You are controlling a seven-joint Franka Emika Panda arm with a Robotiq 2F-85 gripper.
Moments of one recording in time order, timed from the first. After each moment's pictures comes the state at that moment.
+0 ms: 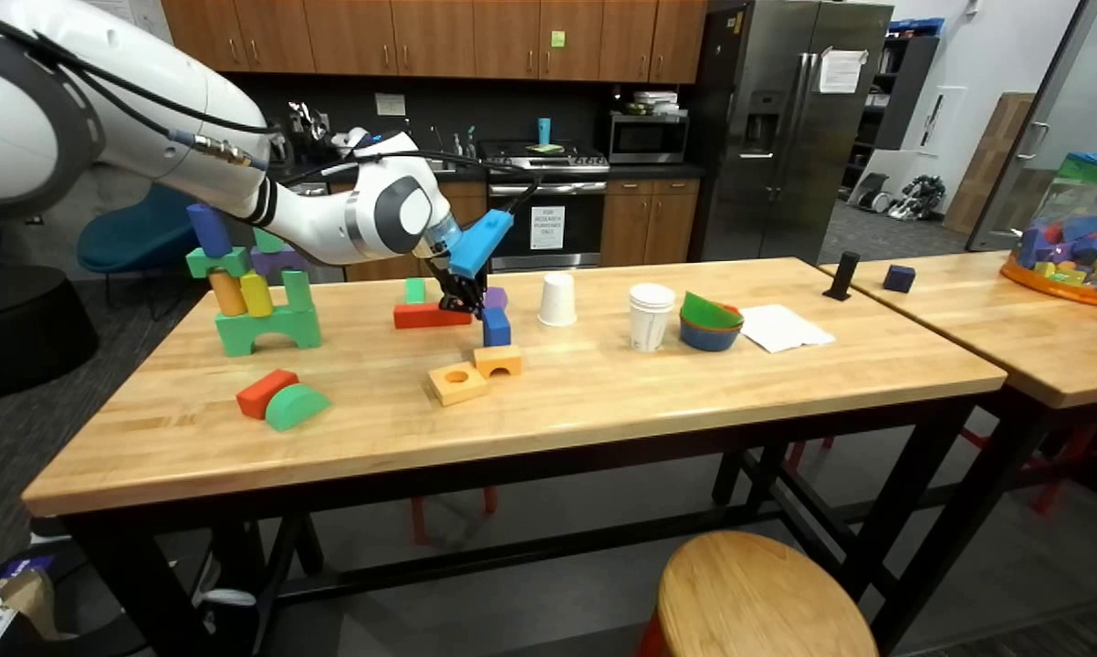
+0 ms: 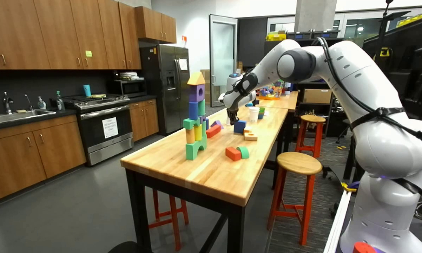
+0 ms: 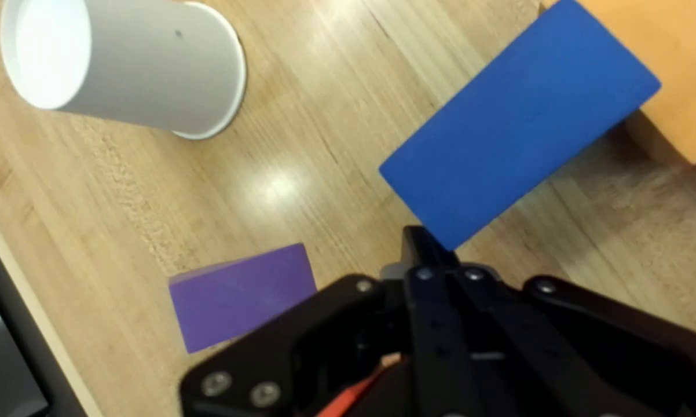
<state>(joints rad) -0.33 0.69 -0.13 -1.45 -0.23 2.54 -1.36</state>
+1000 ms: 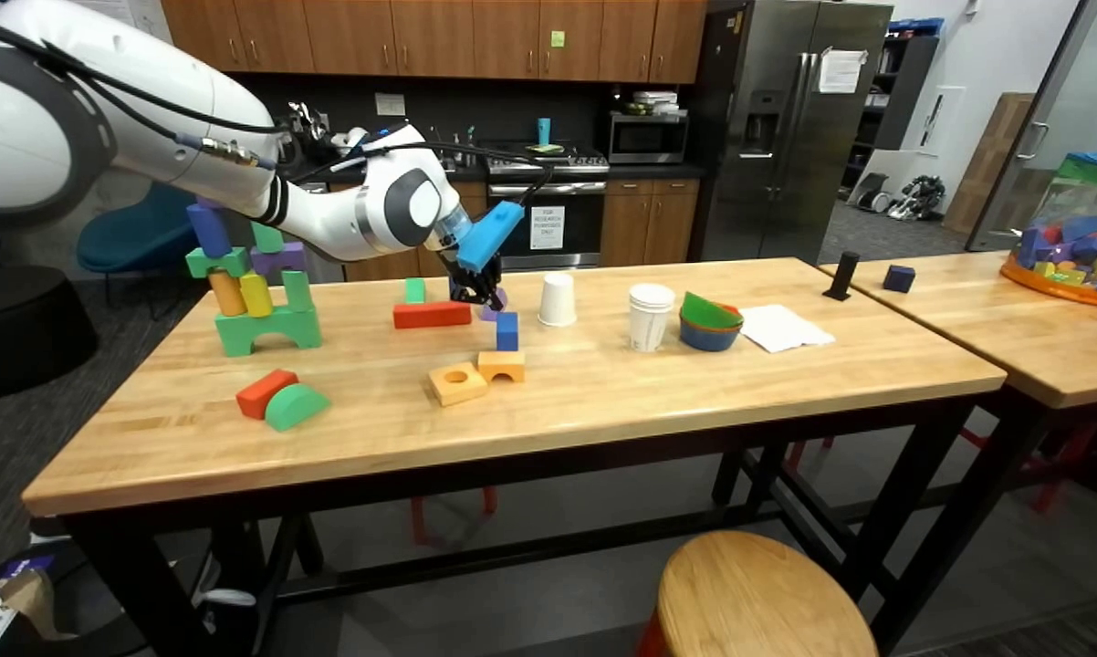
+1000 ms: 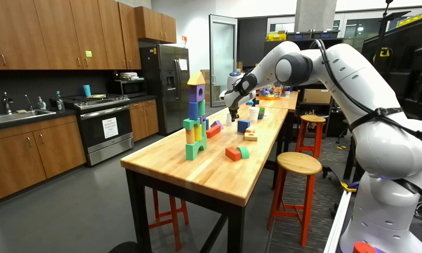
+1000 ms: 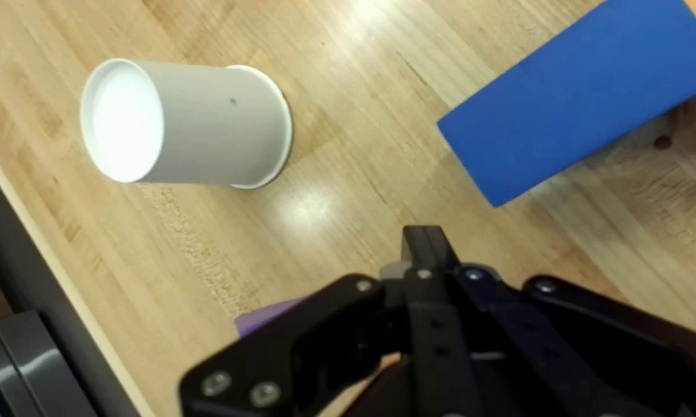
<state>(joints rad) -0.32 0.72 -0.18 -1.37 -0.23 2.54 -1.26</state>
